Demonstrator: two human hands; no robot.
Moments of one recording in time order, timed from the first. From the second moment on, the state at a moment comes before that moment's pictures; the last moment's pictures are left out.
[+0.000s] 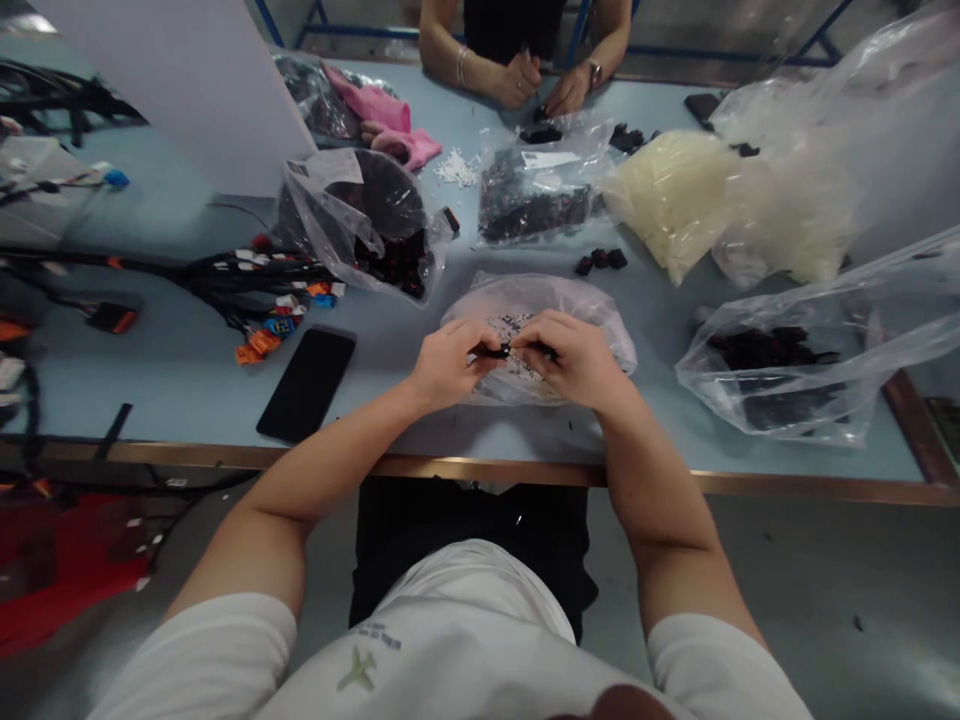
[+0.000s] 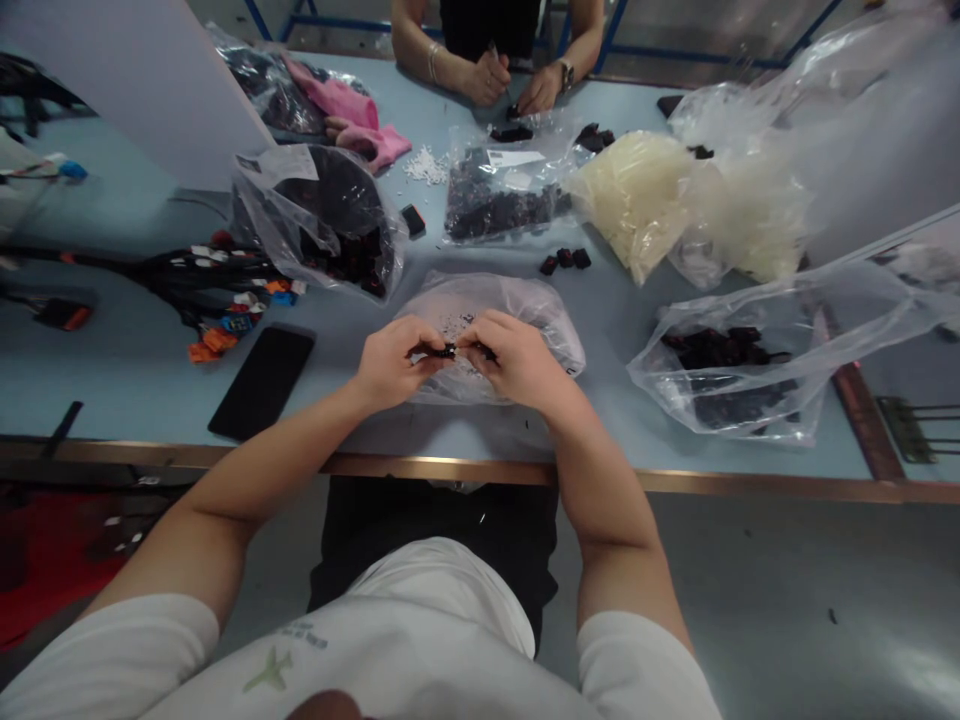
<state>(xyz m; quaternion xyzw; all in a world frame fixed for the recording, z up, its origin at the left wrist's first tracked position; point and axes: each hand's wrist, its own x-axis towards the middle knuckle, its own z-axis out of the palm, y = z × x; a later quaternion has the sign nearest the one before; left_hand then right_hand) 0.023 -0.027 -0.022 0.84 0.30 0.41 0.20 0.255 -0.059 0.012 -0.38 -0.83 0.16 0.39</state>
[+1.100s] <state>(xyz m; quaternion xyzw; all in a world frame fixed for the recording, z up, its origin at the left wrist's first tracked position) 0.029 -0.033 -0.015 0.70 0.40 0.43 0.40 0.238 -0.068 -0.001 -0.39 -0.85 0.01 0.35</state>
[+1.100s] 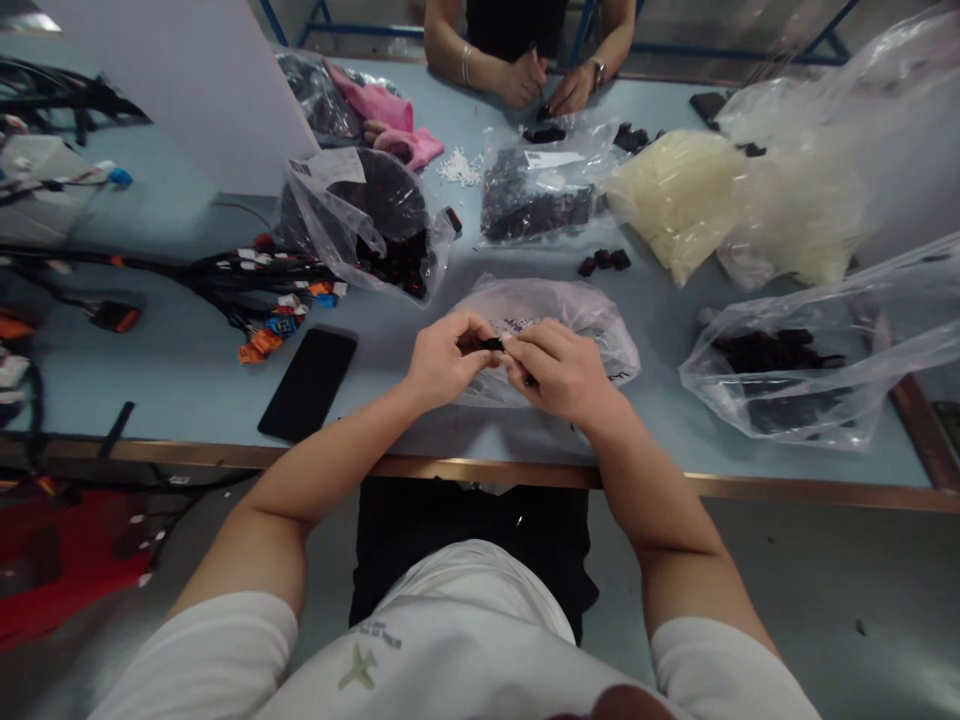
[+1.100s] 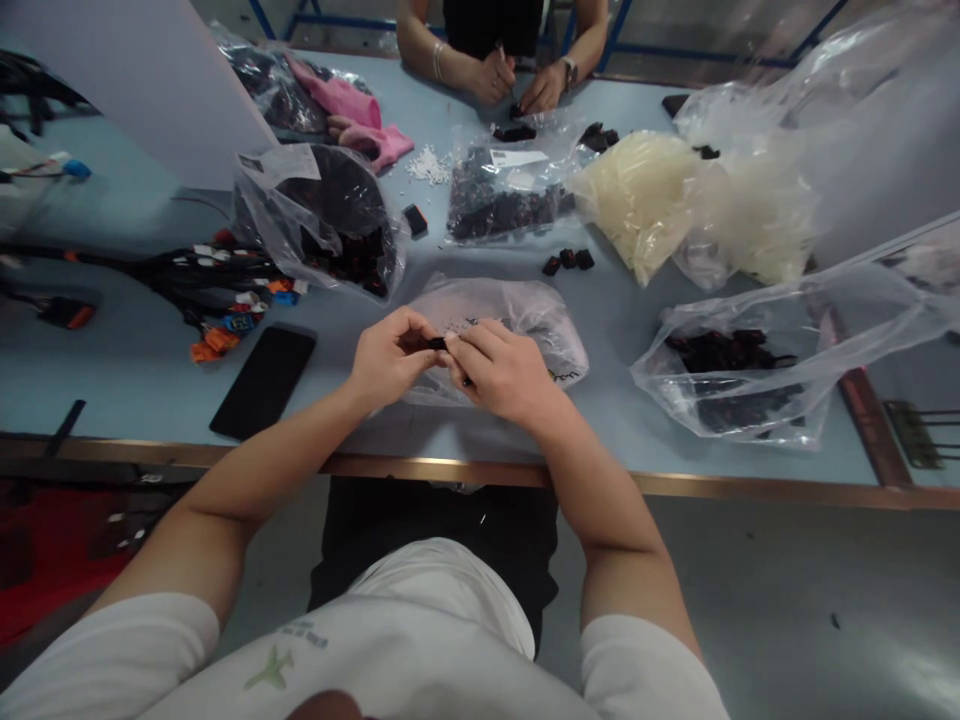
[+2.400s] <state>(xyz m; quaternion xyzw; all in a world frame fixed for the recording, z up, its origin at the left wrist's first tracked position) 0.023 -0.020 -0.033 0.72 0.39 0.48 0.33 0.236 -0.050 -0.012 -0.45 -0.52 0.42 0.59</state>
